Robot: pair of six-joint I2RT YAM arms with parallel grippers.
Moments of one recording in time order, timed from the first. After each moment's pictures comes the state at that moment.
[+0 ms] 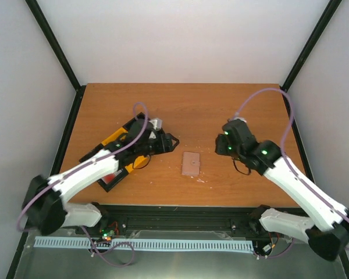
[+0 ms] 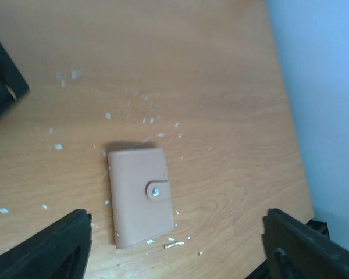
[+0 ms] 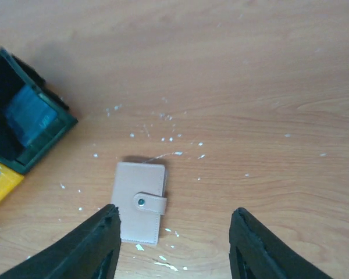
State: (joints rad) left arm -0.69 1.36 0.91 -0.26 0.21 -0.81; right arm 0.66 1.12 1.07 -0.83 0.24 0.65
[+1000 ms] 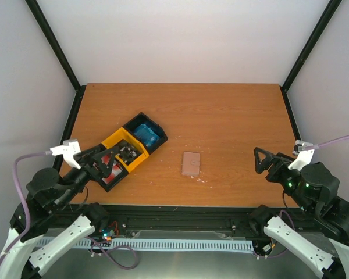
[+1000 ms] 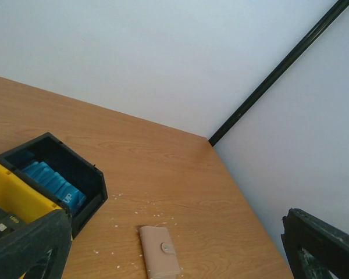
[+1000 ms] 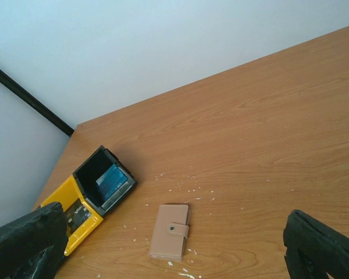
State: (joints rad) left arm -0.69 0.31 0.94 -0.74 -0.17 -0.63; right arm 0.66 0.41 1.14 -1.07 0.34 0.66
